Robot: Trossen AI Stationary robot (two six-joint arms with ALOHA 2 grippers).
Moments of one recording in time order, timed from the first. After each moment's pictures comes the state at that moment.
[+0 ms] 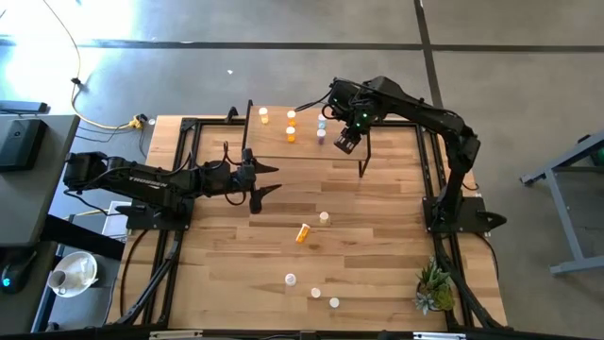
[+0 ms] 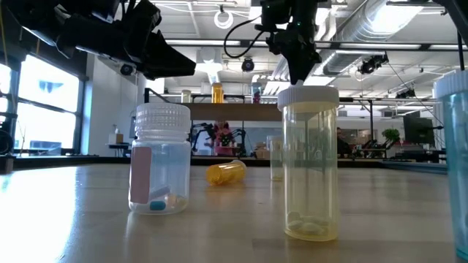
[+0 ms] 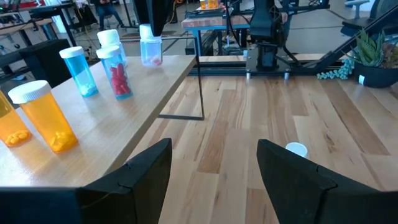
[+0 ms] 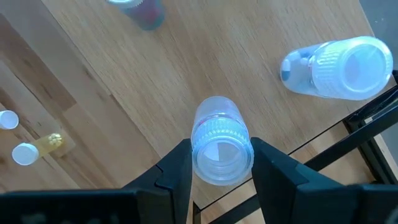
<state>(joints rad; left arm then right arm) 0.20 1.14 0.41 0.51 -0.17 0.08 -0.50 1.84 1.92 -1.44 0.05 0.09</state>
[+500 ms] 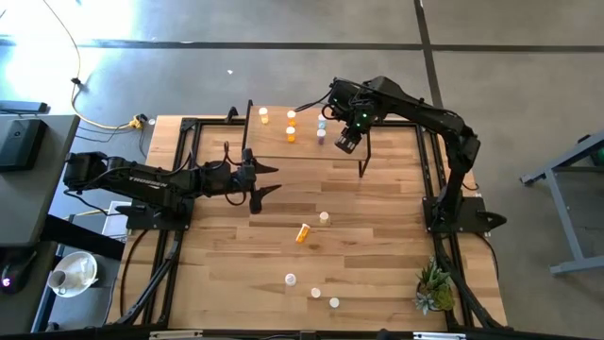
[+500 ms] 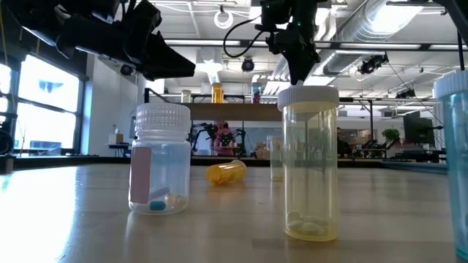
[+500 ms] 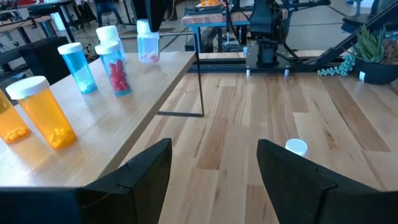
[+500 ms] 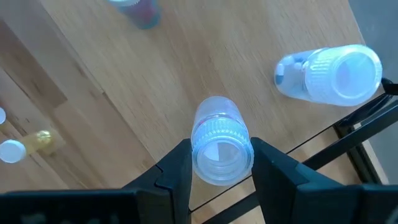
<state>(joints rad) 0.20 1.14 0.41 0.50 -0.17 0.08 -0.50 1.84 1.92 -1.44 0.08 0.06</state>
